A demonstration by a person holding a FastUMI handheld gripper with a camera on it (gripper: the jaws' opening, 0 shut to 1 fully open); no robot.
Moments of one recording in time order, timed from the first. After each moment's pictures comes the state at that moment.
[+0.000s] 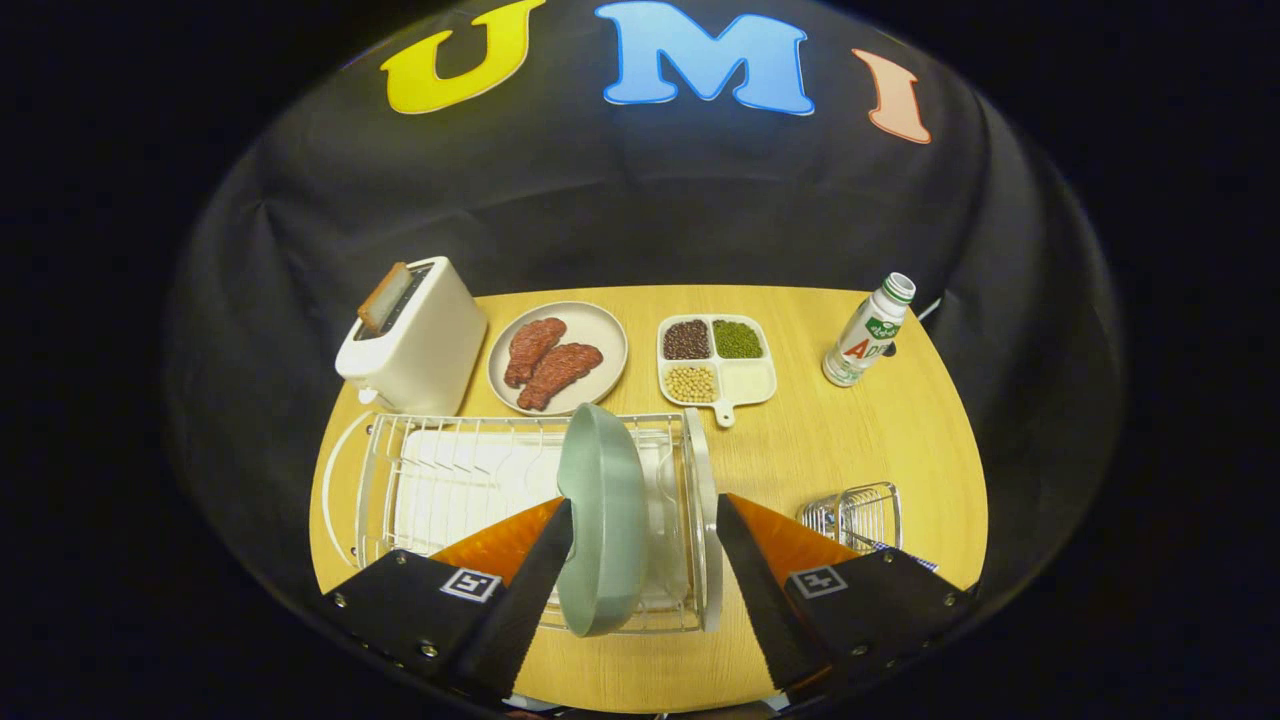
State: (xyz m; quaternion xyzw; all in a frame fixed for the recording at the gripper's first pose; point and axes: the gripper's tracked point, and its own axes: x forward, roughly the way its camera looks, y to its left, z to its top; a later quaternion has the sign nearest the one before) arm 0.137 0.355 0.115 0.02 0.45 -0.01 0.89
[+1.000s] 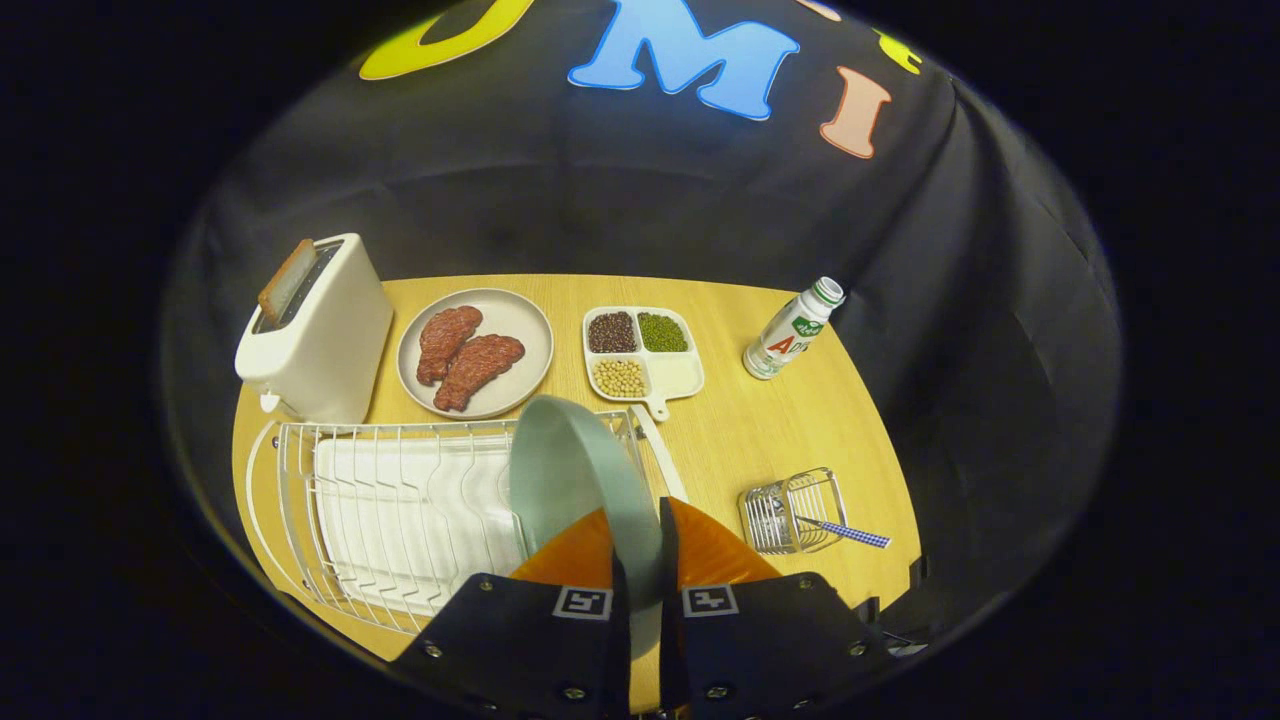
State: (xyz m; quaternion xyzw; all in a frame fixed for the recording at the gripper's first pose) arm 0.139 0.356 0.117 -0.06 0.46 -0.16 0.87
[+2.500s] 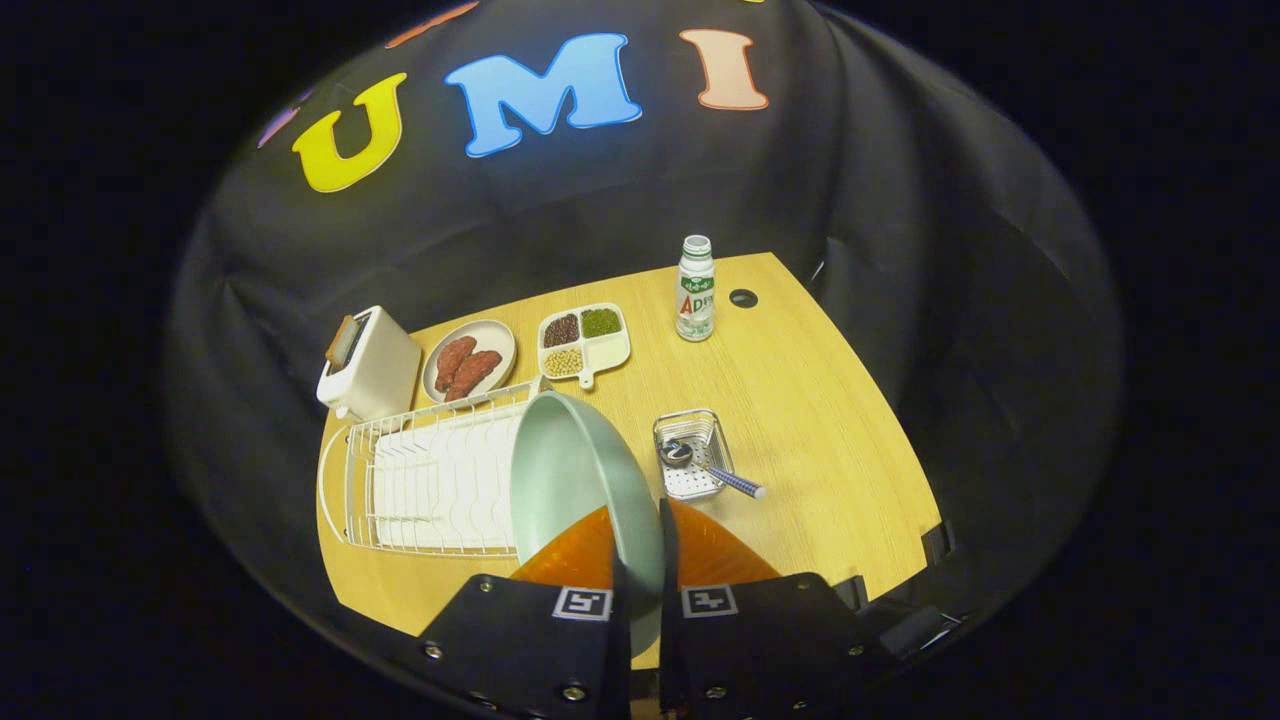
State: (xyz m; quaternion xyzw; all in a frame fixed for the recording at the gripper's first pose) arm 0.006 0.193 0.163 0.09 0.44 -0.07 0.89
